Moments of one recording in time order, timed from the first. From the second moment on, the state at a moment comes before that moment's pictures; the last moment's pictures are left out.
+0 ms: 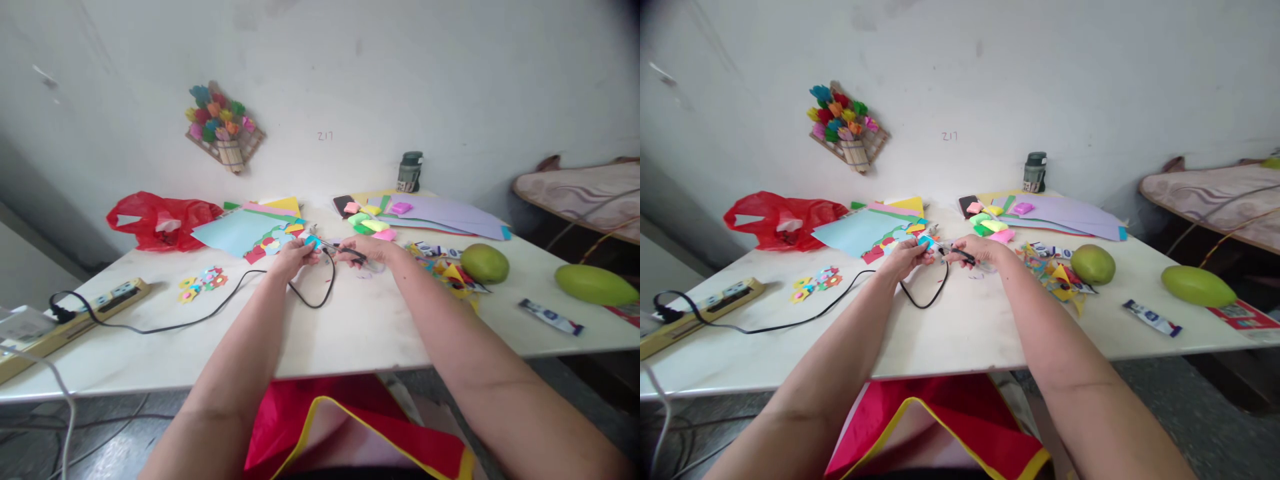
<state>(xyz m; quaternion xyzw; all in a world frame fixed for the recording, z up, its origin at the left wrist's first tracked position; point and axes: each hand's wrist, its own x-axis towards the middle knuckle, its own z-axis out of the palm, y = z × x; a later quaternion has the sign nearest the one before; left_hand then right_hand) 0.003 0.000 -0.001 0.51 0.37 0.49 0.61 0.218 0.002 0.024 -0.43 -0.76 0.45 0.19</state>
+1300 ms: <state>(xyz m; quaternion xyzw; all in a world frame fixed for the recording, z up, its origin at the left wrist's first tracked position) 0.006 -0.007 0.005 0.52 0.37 0.45 0.62 0.217 0.007 0.018 -0.43 -0.78 0.43 0.16</state>
